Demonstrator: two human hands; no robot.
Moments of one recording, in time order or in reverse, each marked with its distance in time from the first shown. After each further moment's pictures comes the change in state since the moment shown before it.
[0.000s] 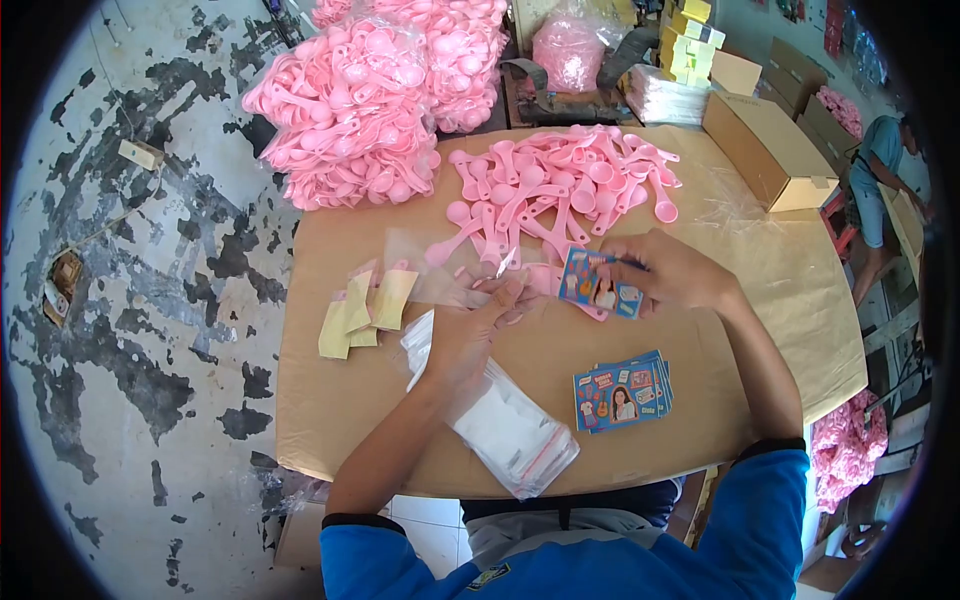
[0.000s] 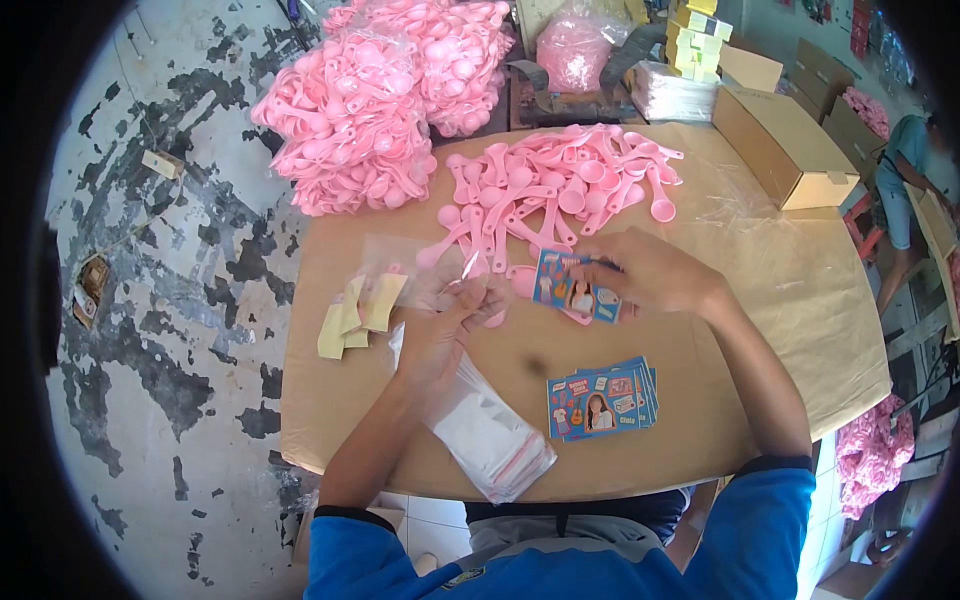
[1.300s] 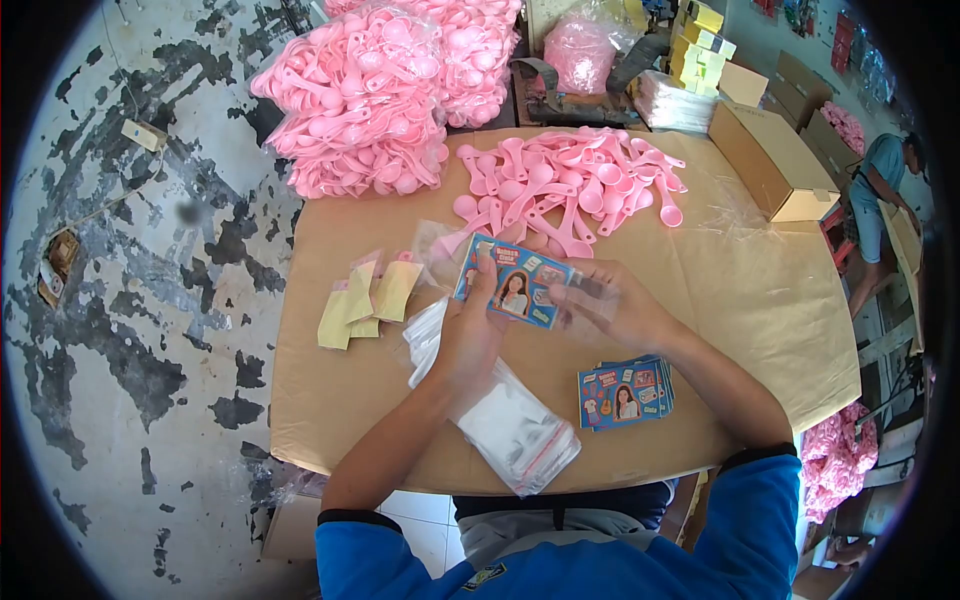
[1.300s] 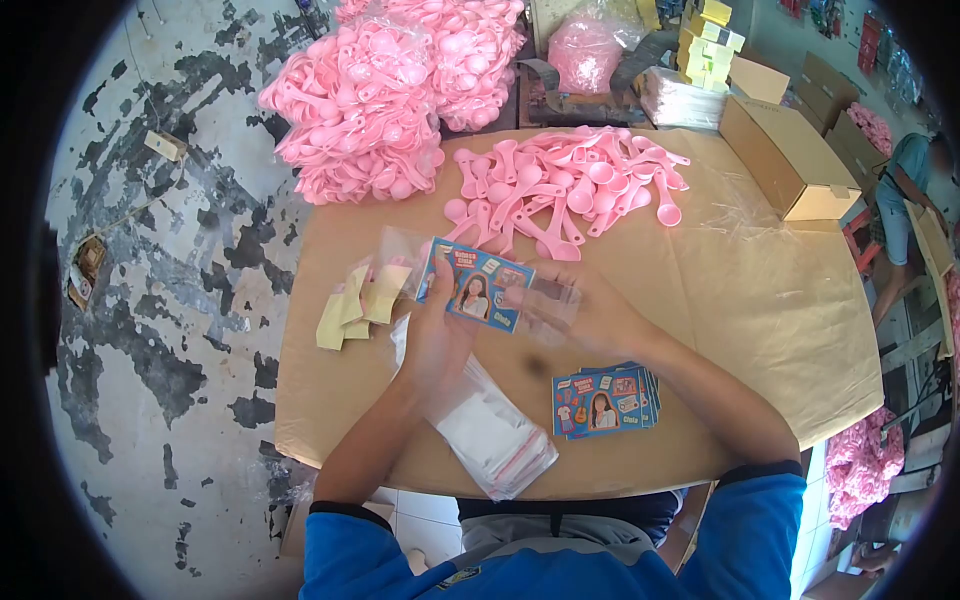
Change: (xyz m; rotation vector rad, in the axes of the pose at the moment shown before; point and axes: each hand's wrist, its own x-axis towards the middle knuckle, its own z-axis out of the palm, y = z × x) left_hand -0.003 0.009 0.010 -0.238 -0.209 0.095; right_hand 0.023 -0.008 0.077 0.674 0.129 -0.144
